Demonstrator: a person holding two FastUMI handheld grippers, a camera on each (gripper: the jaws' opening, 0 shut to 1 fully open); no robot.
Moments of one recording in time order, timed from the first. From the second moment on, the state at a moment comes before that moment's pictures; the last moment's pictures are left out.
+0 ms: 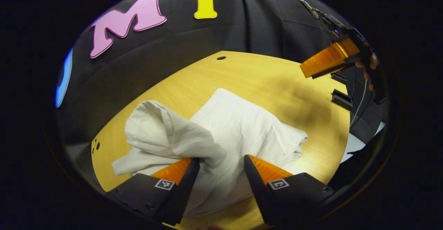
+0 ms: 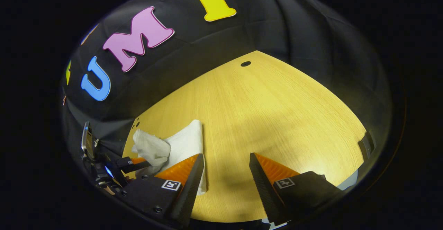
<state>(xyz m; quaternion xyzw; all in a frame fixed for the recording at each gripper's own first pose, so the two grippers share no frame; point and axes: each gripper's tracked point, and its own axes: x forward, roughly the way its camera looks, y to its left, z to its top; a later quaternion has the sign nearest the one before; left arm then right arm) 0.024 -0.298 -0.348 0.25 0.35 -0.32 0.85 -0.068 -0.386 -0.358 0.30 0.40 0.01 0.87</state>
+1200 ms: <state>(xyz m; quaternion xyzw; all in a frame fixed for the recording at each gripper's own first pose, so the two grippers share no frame) 0.034 -0.098 -0.226 0.00 0.33 -0.08 0.94 -0.048 -0.256 -0.269 0.31 0.36 0.10 0.88</state>
